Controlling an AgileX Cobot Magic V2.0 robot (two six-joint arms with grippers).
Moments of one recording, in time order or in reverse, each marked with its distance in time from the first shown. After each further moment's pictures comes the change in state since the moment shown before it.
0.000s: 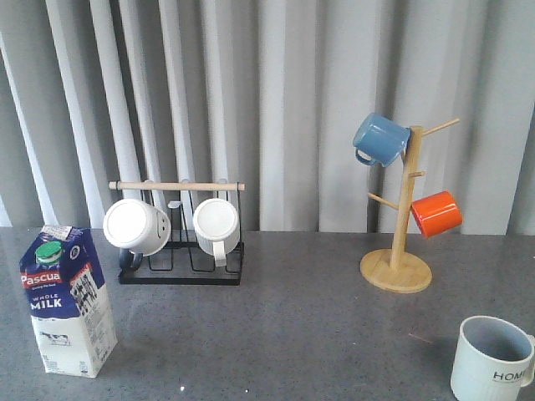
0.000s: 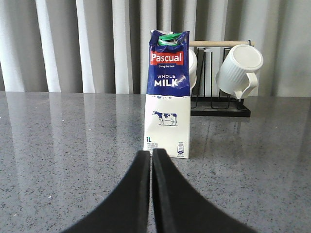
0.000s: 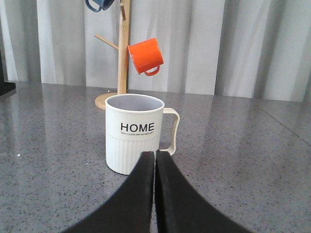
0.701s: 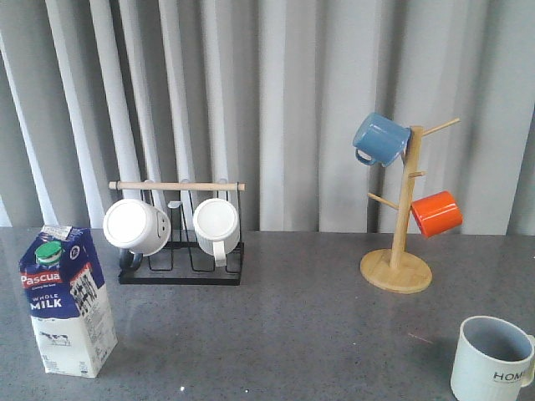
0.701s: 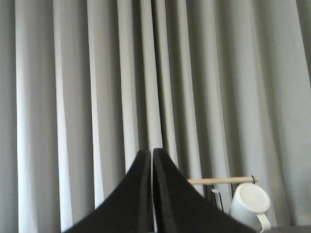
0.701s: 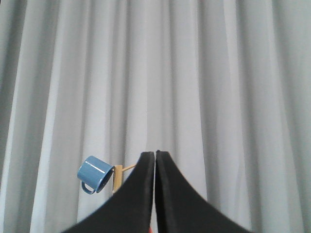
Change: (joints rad) left arm 0.000 0.128 -0.264 0.012 -0.277 0.091; right arm 0.006 0.188 -0.218 -0.035 -0.491 0.073
